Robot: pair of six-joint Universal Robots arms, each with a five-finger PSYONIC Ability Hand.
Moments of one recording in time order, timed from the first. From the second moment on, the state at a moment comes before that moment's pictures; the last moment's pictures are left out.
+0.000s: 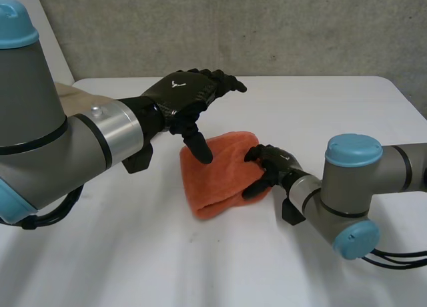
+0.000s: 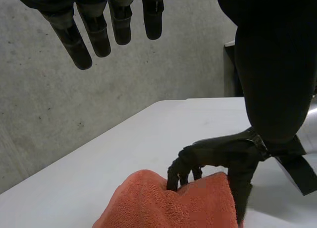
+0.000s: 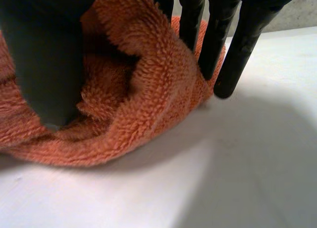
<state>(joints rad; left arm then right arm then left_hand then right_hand) 4.20 -1.89 -1.21 2.92 -1.12 3.22 2.03 -0.82 1.39 -0.22 1.36 3.48 0.22 0.22 0.23 0.22 0.05 0.54 0.66 0.66 0.66 0.45</state>
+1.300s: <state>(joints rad) 4.20 -1.93 -1.22 2.94 -1.12 3.21 1.38 -0.21 0.18 0.10 1.53 3.01 0.22 0.22 0.23 0.22 0.05 0.44 0.60 0.61 0.64 0.46</state>
